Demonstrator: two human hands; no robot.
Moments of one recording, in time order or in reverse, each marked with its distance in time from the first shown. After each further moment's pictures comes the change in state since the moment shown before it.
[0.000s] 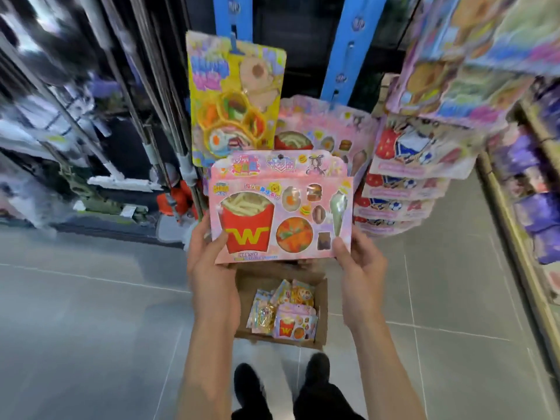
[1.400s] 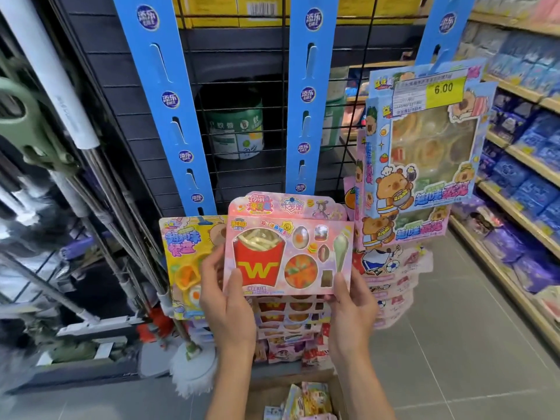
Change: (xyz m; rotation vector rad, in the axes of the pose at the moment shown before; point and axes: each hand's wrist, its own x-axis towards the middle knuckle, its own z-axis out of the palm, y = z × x) left_hand 0.090 0.069 0.149 0.390 -0.182 0.636; right_hand 0.109 -0.084 0.064 0.400 0.290 -0.118
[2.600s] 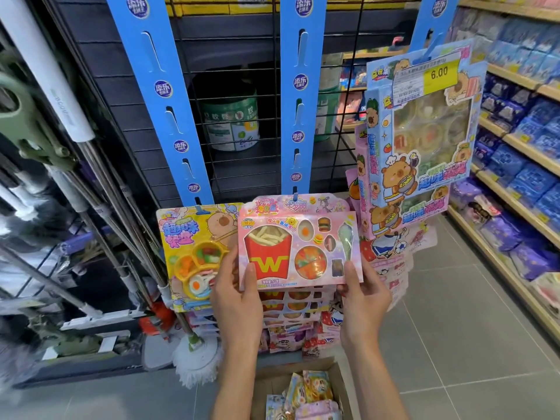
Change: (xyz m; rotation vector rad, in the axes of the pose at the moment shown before) left_hand -0.013 -0.029 -0.005 0.271 -0.145 -0.107; right_hand 0.005 -0.006 -0.018 -0.131 0.094 -0.103
